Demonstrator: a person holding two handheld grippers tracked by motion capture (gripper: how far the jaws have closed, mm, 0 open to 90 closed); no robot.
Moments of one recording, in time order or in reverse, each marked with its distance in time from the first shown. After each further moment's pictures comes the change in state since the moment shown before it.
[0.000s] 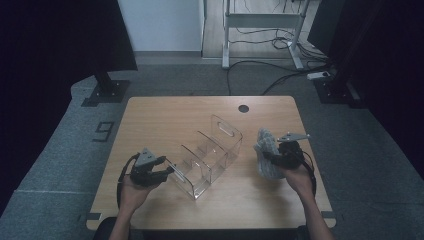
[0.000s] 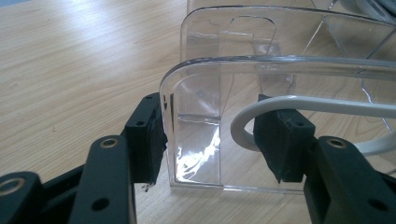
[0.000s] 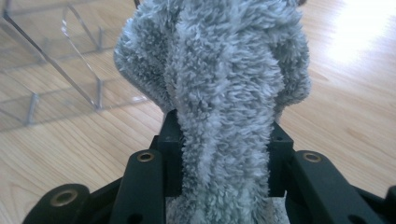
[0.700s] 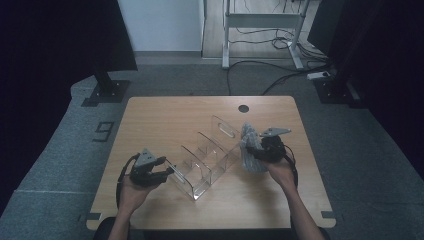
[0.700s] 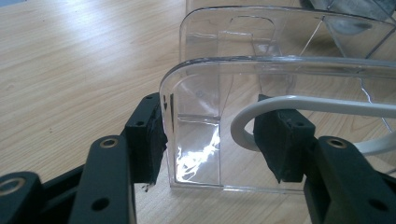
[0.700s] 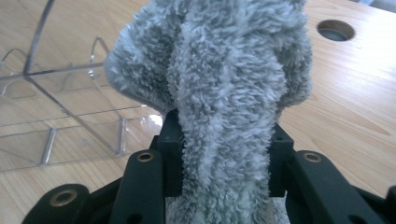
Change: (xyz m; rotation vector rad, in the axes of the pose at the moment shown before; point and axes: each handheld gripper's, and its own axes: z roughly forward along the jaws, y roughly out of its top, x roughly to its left) left arm 0.000 0.000 -0.001 0.002 -0.011 0.012; right arm 0.024 0.026 0.039 -0.042 0.067 -0.049
